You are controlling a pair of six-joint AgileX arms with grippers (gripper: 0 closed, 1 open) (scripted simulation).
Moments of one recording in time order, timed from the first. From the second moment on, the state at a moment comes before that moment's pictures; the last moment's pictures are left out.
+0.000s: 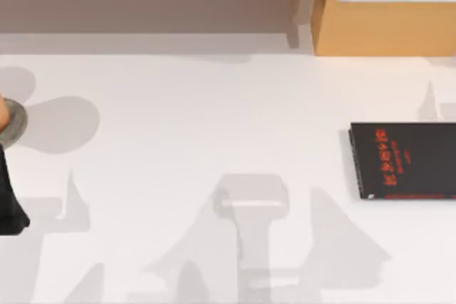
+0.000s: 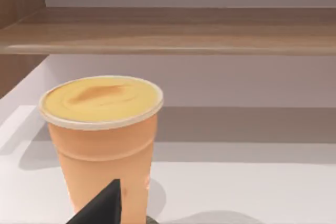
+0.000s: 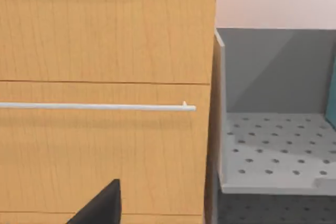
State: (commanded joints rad) left arm 0.00 0.00 0.00 0.00 0.00 0.00; right arm -0.22 0.88 0.64 0.25 -0.21 0.00
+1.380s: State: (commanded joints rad) left arm 0.00 0.00 0.00 0.00 0.00 0.00; right arm -0.51 2.07 1.49 0.58 -0.48 -0.01
